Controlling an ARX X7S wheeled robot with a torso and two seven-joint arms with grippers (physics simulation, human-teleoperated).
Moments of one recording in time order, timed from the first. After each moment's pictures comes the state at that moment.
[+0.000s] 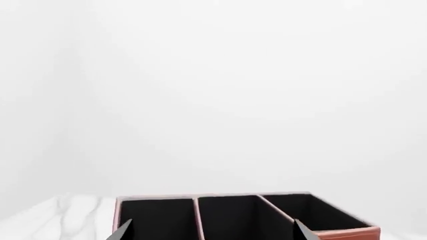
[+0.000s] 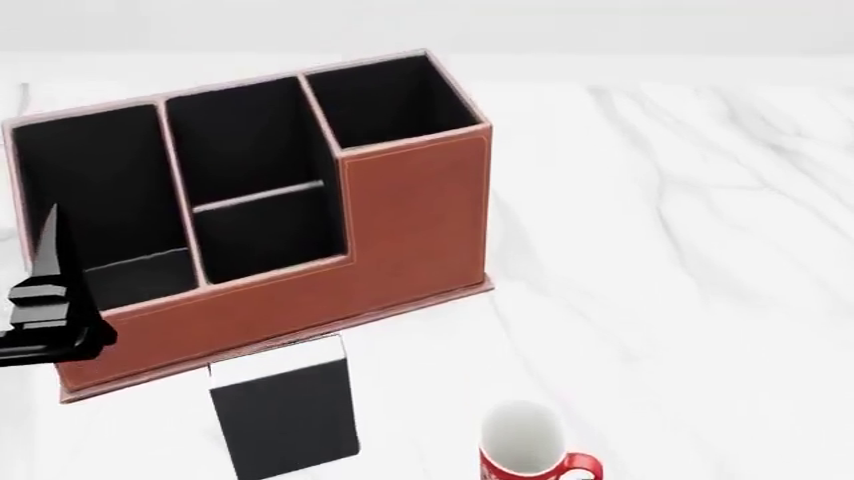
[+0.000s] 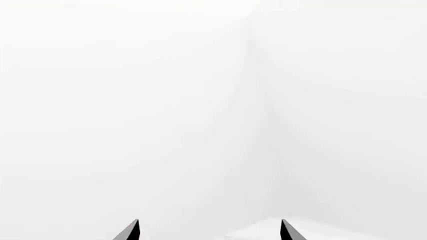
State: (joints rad) left arm -0.31 -0.17 -0.08 0.49 -0.29 -0.49 -0.13; right arm -0.19 0.21 0.51 -0.99 0.48 0.36 0.36
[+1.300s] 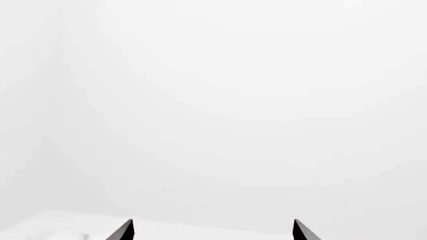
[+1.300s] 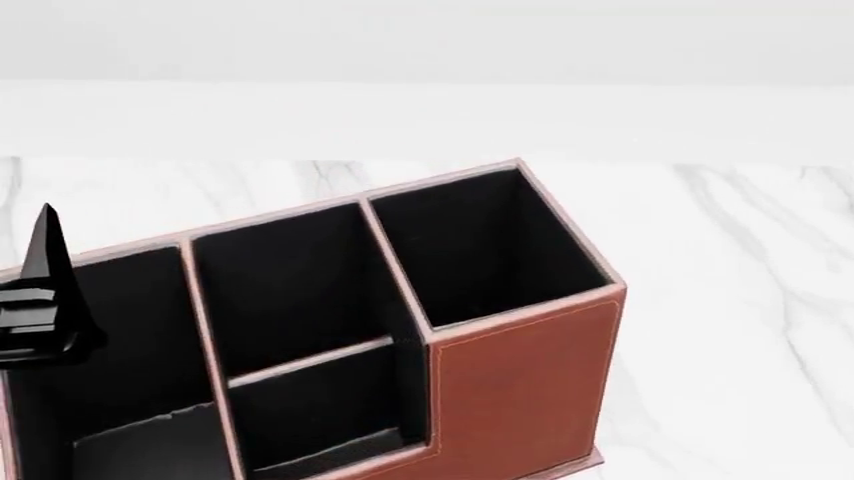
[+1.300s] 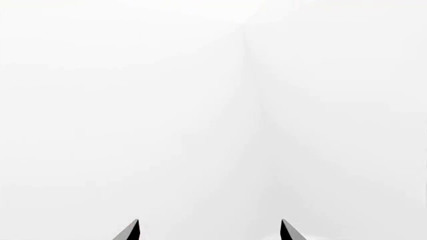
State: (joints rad) left arm -0.30 -0.24 -0.06 0.52 -0.35 -0.47 -0.18; right arm -0.27 0.28 0.54 -1.02 0.49 0.30 0.48
